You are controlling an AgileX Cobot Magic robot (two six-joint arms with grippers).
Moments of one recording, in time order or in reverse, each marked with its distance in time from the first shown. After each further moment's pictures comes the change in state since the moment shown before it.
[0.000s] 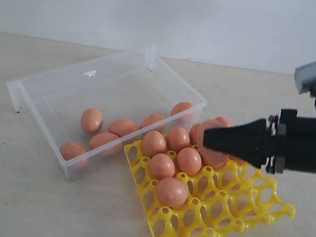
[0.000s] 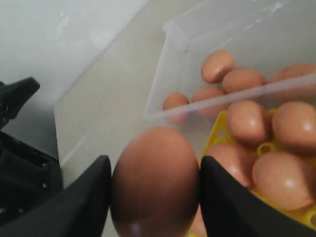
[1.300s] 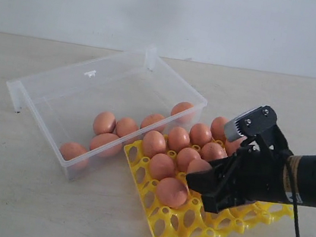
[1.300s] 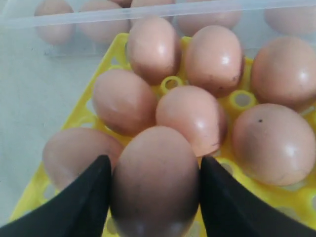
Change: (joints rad) left arm 0.000 0.000 0.000 0.000 0.000 0.000; right arm 0.277 0.000 0.095 0.317 0.596 -0.453
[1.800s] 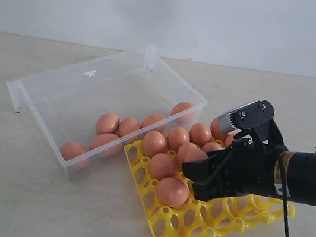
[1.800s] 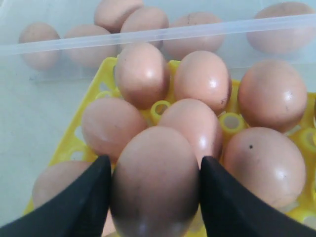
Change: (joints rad) left arm 0.000 0.000 0.000 0.000 0.000 0.000; right arm 0.071 0.000 0.002 0.232 0.053 -0.128
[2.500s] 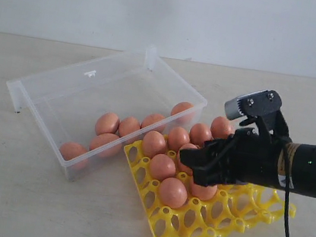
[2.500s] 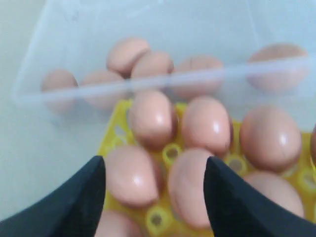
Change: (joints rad) left arm 0.000 0.000 0.000 0.000 0.000 0.000; right arm 0.000 -0.051 -0.010 0.017 -0.037 0.062
